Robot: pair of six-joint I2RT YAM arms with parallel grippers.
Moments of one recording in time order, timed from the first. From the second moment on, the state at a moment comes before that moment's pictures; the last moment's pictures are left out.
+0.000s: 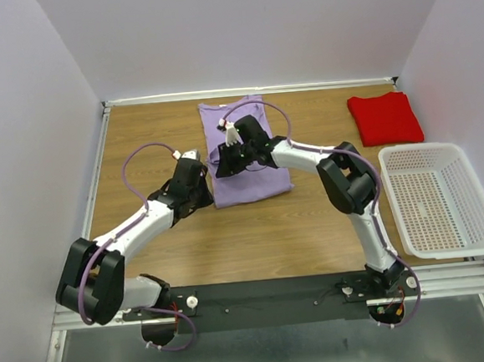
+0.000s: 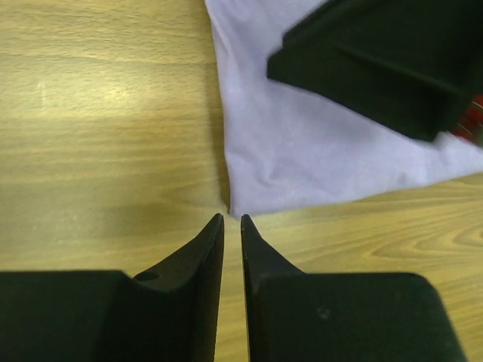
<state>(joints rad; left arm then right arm) -0.47 1.32 0.70 -0.21 -0.08 -0.57 0.68 2.21 1.62 -0.10 -0.50 0.29</state>
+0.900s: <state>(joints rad) -0.37 1.22 0.69 -0.17 0.03 -0.53 0.49 2.31 1.87 -0.10 -0.39 0.37</state>
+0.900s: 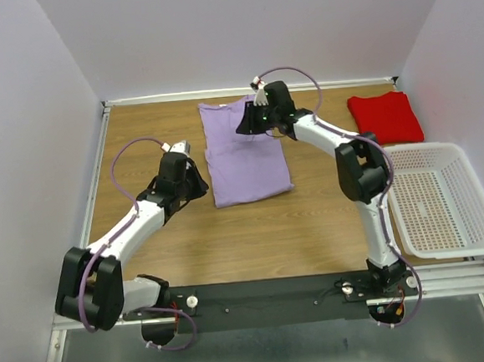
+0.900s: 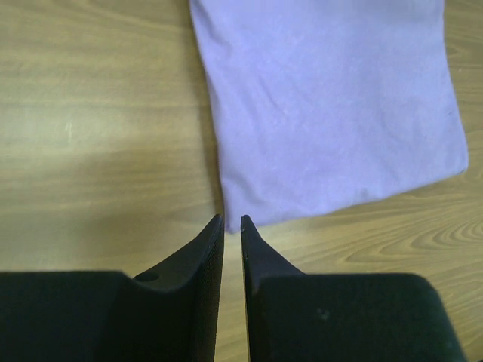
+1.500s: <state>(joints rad) -0.22 1.89 1.16 0.09 0.27 -0.44 0.28 2.20 1.55 -0.09 -0.67 0.40</state>
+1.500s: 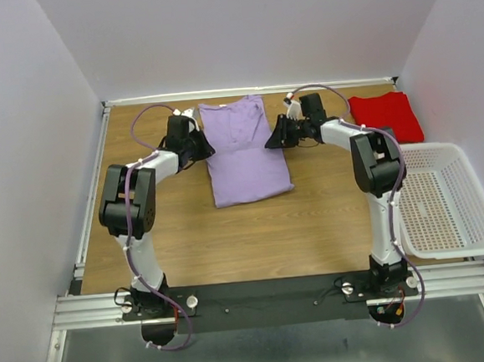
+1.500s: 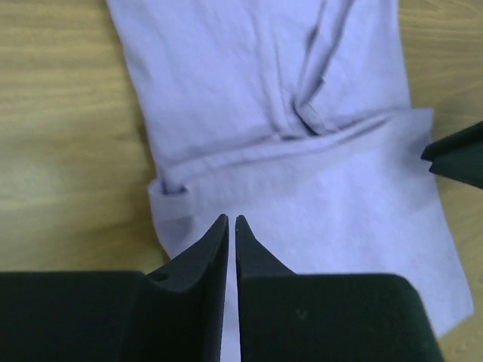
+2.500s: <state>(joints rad) -0.36 1.54 0.75 0.03 0.32 -0.49 0.26 1.85 0.97 0.07 -0.86 0.47</state>
